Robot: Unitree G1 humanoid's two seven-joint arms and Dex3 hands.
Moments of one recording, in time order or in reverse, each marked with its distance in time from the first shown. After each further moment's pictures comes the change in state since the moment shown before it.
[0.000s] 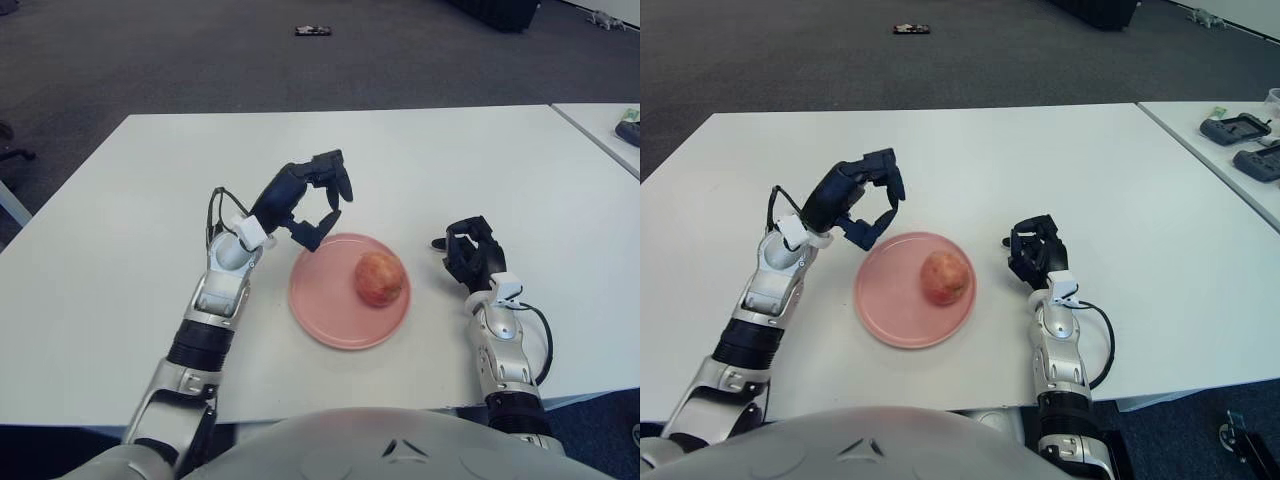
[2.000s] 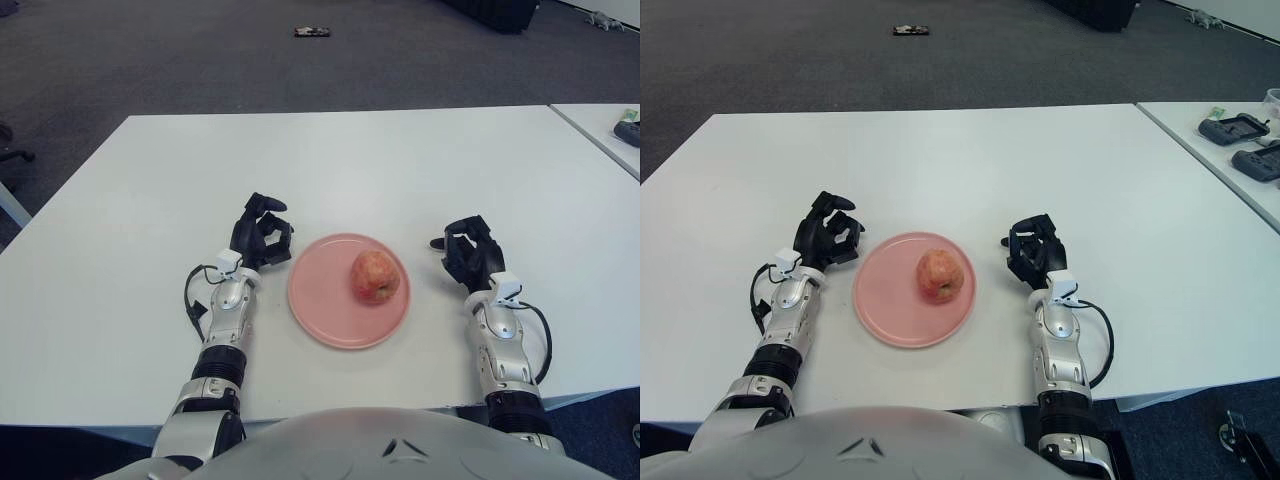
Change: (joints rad) left arm 0.058 -0.137 0.265 0.639 -0.123 -0.112 0.182; right arm -0.005 -0.002 0.001 0.006 0.000 -0.002 0.026
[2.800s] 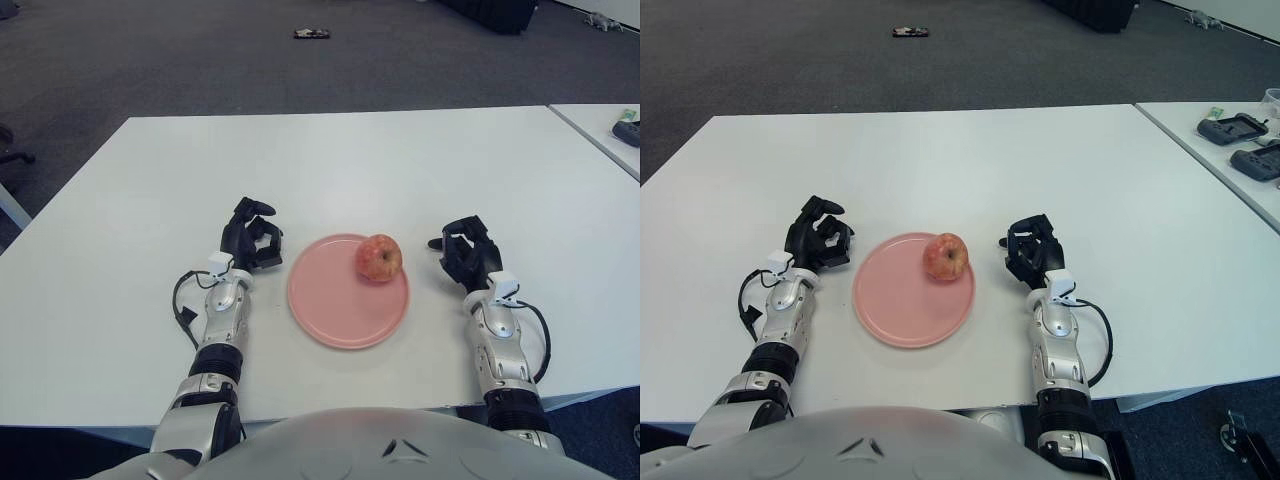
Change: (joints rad) left arm -0.028 0.010 0.044 0.057 0.006 -0.011 0.033; right arm -0.013 0.000 0.001 0.029 0.000 -0.009 -0.001
